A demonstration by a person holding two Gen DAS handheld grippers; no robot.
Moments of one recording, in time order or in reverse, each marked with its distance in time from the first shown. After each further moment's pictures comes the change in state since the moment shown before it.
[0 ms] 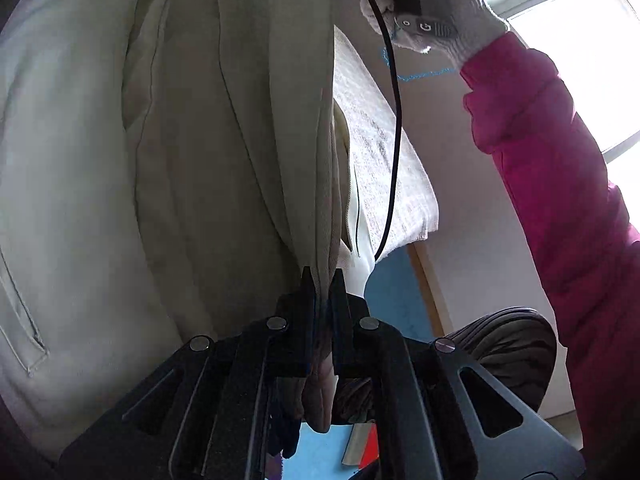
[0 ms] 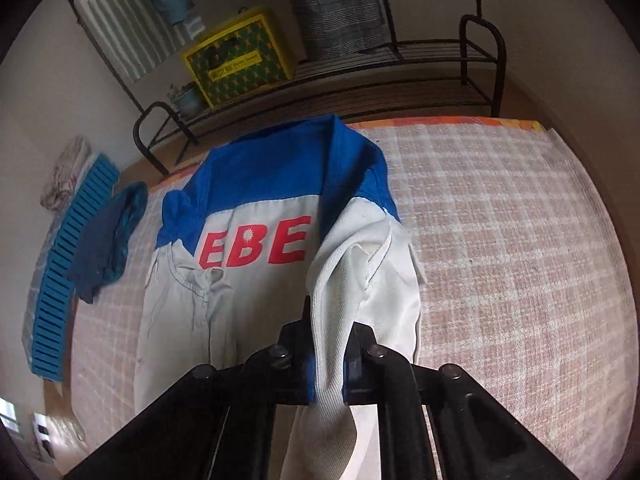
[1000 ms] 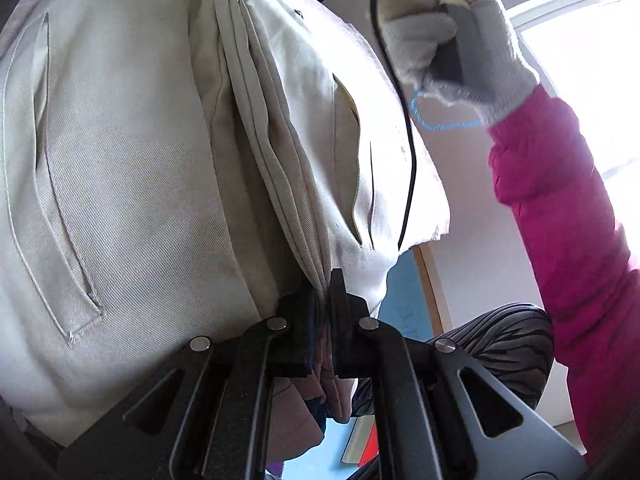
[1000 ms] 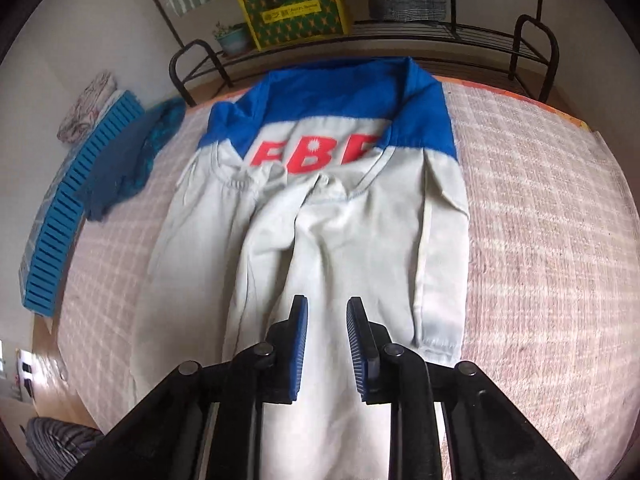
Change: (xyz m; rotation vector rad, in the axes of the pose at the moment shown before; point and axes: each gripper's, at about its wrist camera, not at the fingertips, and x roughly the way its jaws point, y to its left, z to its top) left arm -0.011 0.011 0.005 -0.045 -0.010 0.027; right arm 0.004 0.025 -0.071 -0.156 0.104 0.049
